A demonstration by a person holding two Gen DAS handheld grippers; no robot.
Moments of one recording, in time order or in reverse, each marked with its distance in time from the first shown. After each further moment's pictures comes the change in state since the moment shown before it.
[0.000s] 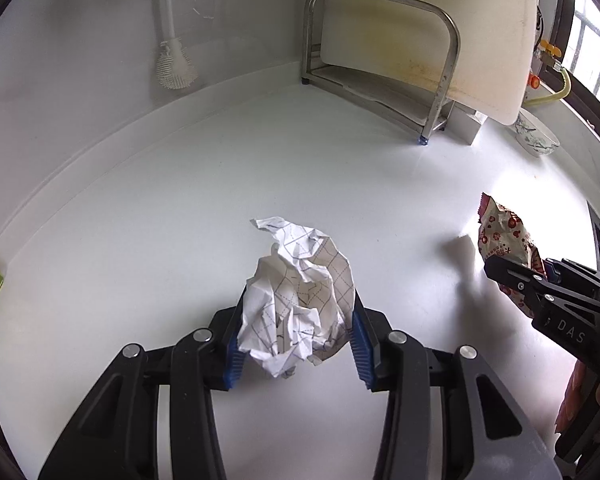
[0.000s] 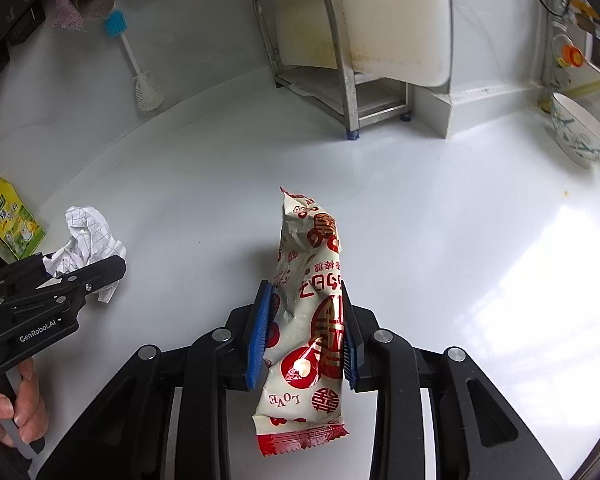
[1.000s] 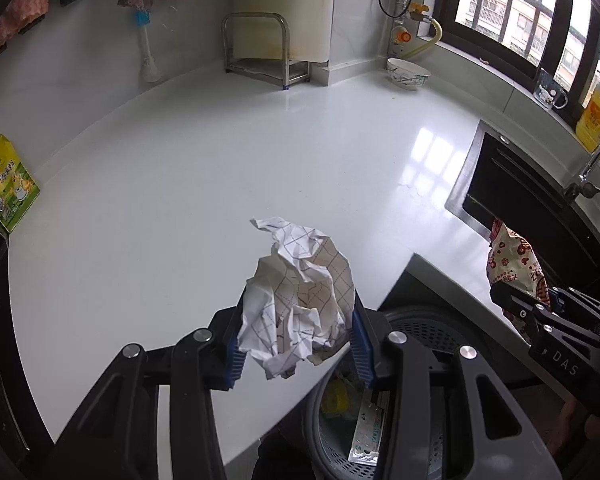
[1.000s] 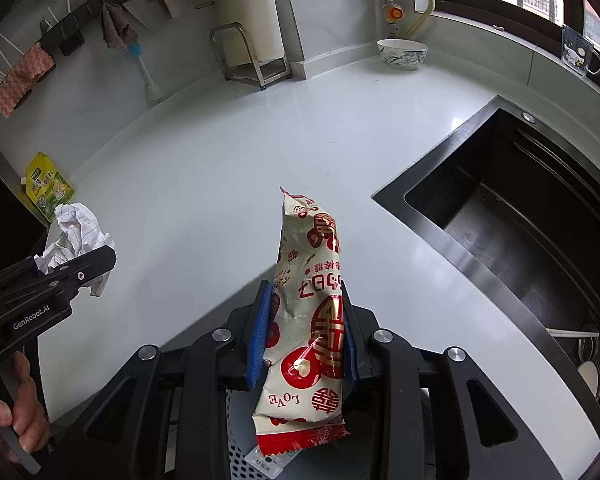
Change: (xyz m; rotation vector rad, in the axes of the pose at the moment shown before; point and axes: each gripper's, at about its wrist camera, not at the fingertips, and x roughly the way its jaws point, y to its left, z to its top) left arm -0.187 -0.139 -0.181 0.084 0.008 -0.066; right arm -0.244 -0.019 -0.239 0.138 -0.017 -0.128
